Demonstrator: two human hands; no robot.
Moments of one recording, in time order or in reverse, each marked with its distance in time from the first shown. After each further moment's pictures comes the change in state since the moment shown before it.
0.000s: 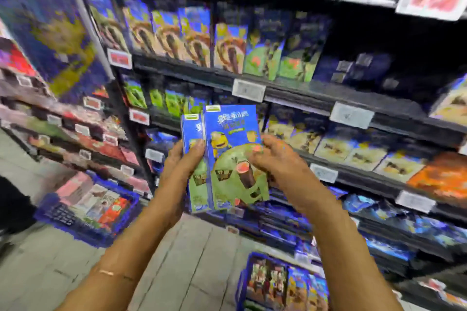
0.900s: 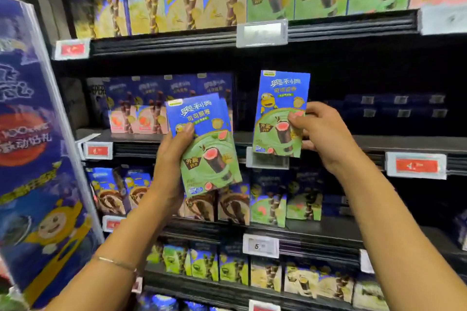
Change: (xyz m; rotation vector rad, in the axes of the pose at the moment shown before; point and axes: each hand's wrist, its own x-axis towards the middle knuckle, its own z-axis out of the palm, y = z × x) left_hand 0.187 0.253 0.075 -0.151 -0.290 0.444; right_hand 0.163 -0.249 -0.087 -0.084 0.551 -0.455
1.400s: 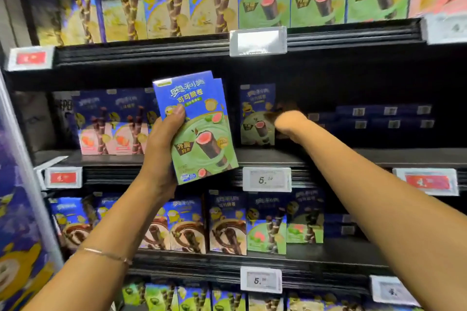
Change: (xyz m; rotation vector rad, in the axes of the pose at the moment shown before) left_hand 0.074 0.008 0.006 -0.022 -0.170 0.117; right_hand 0.152 0.024 0.039 -0.594 0.086 0.095
